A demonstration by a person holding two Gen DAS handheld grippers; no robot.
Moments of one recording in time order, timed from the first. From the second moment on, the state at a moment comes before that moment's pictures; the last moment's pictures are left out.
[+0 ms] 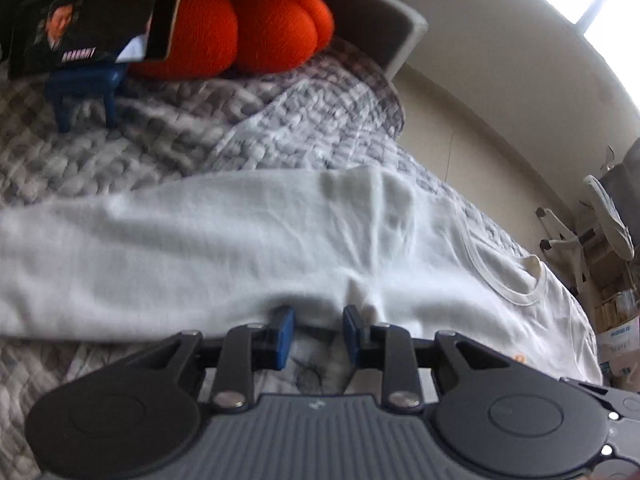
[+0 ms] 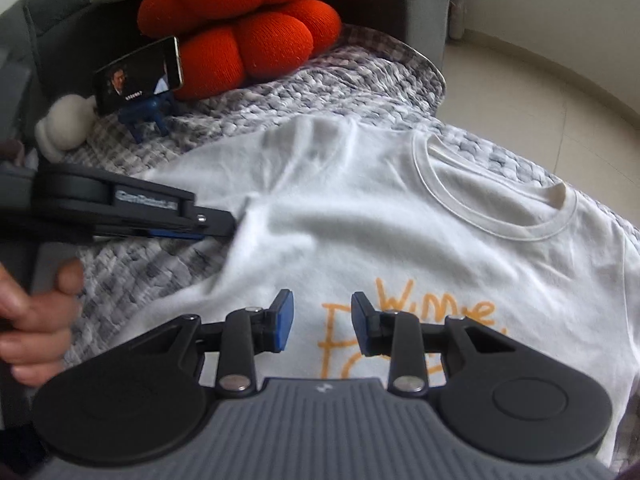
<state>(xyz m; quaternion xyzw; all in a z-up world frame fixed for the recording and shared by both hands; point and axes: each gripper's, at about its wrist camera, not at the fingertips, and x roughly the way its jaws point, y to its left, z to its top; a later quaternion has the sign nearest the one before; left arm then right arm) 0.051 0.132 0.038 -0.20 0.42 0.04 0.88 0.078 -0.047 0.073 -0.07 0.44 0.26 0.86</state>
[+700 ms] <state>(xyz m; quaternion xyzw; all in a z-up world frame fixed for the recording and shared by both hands) 0.046 0.161 0.024 -0.36 0.42 -0.02 0.84 0.077 -0.024 0.072 -0.08 0.40 0.29 0.87</state>
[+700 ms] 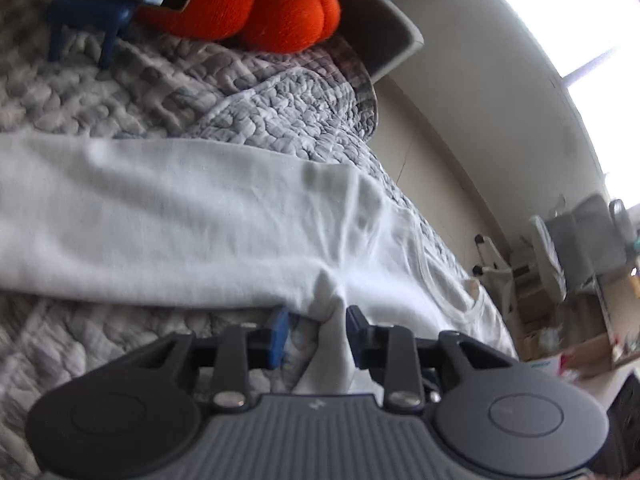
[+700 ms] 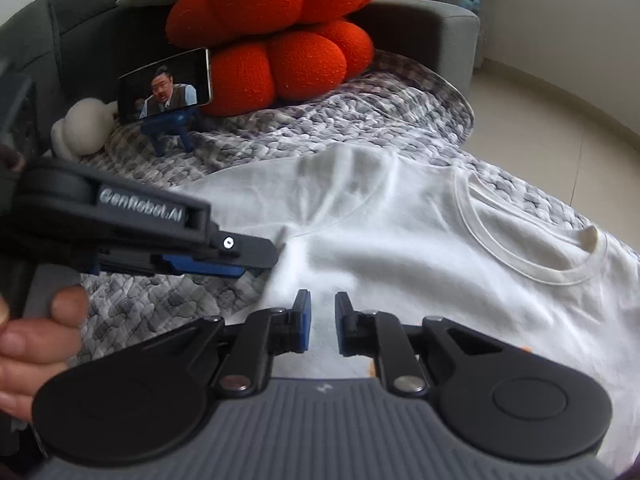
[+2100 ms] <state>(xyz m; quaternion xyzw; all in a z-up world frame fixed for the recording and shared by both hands) 0.048 0.142 0.049 -0.15 0.40 -0.01 0.91 0.088 -0.061 0.069 -0.04 0.42 0.23 0.88</state>
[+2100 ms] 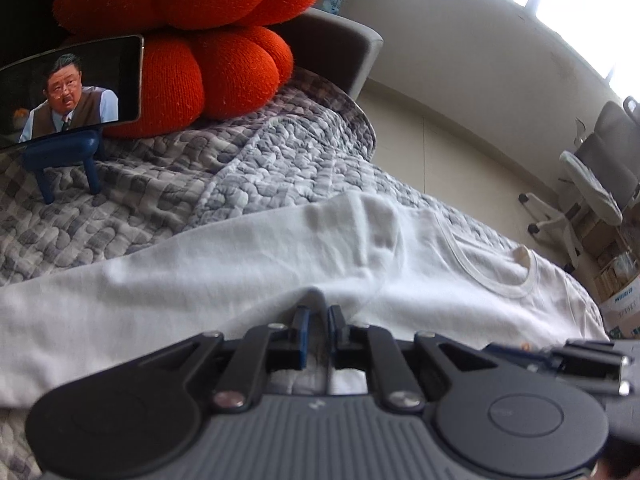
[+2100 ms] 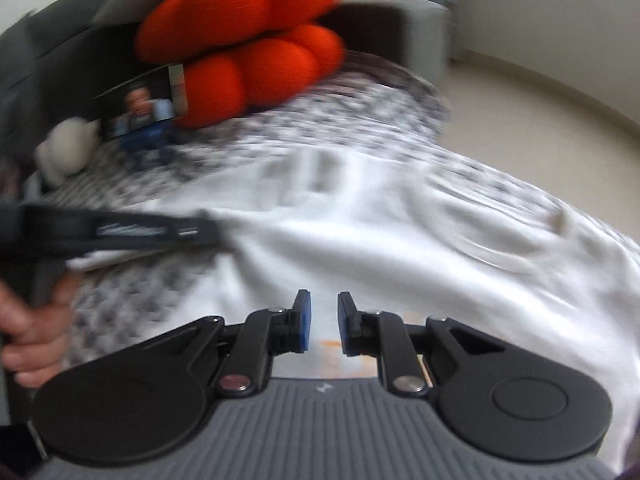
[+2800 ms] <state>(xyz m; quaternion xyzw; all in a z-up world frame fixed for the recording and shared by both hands) 0.027 0.072 0.044 0.00 0.42 -0.10 0.90 0.080 -0.180 0.053 -0.03 0.47 0.13 0.87</state>
